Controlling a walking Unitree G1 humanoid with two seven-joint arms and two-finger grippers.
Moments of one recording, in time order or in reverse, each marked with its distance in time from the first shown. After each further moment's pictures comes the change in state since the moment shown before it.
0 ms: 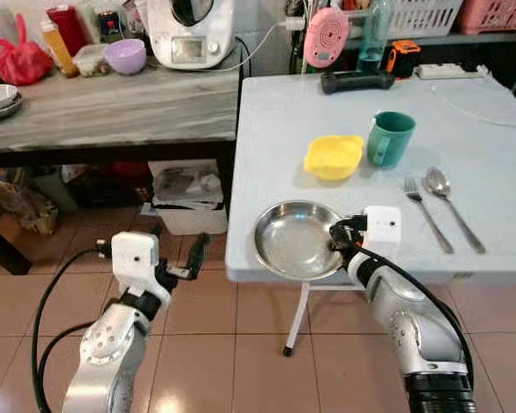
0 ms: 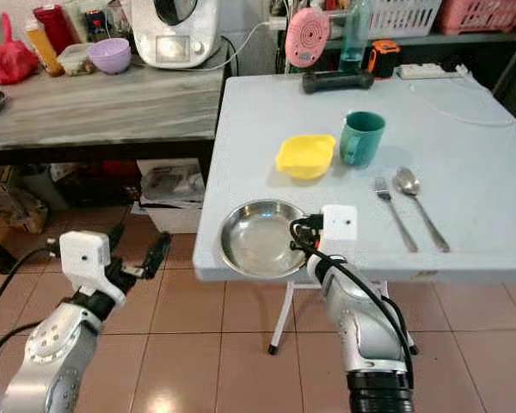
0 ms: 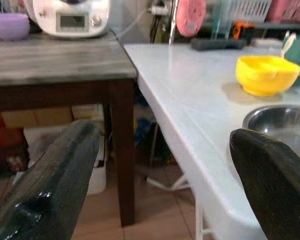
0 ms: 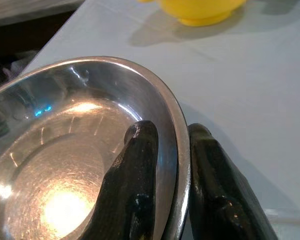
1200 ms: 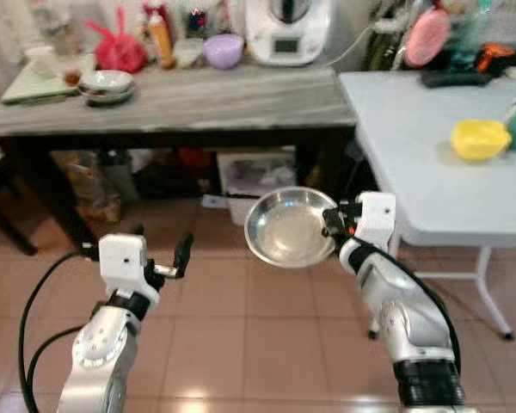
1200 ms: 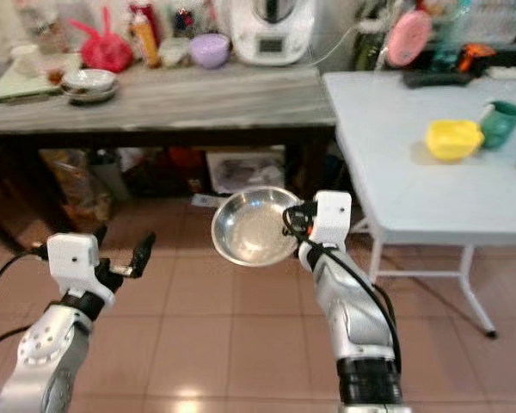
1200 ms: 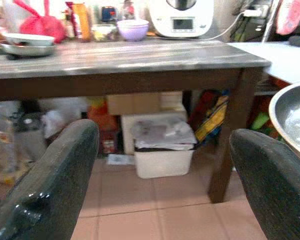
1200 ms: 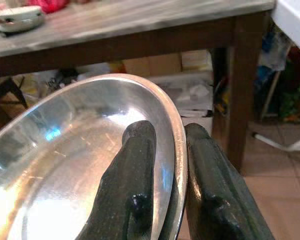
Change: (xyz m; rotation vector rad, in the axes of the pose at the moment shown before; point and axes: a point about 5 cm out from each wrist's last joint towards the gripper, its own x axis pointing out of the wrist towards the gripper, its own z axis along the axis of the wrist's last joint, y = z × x) left arm -0.003 0.012 -0.006 0.043 0.002 0.098; right arm 0.012 0.009 0.023 -0.006 -0.120 0.028
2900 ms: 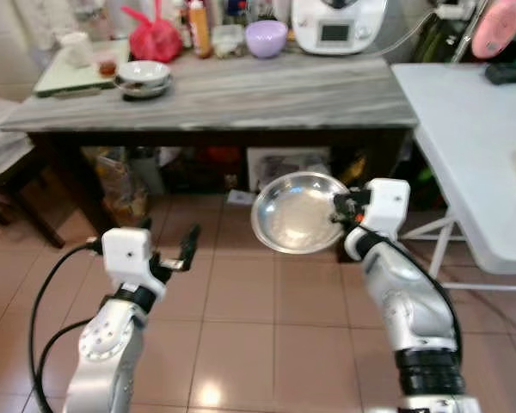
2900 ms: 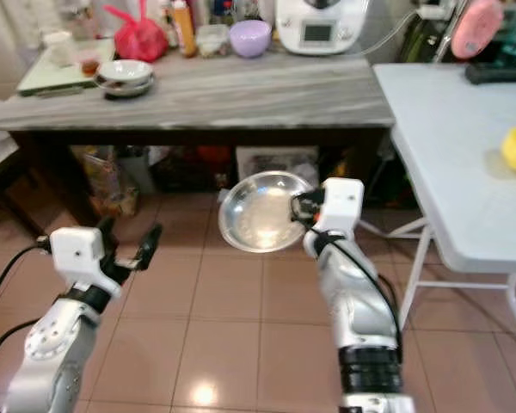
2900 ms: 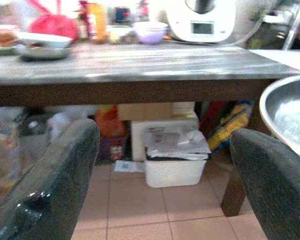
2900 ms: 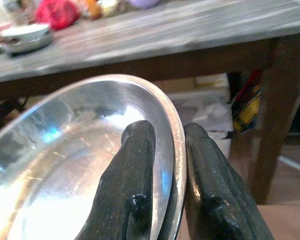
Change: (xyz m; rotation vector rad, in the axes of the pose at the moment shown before) left arm 0.005 -0.001 0.002 -0.036 -0.031 -0.022; right arm 0.004 0.002 0.008 0.000 -0.062 0.003
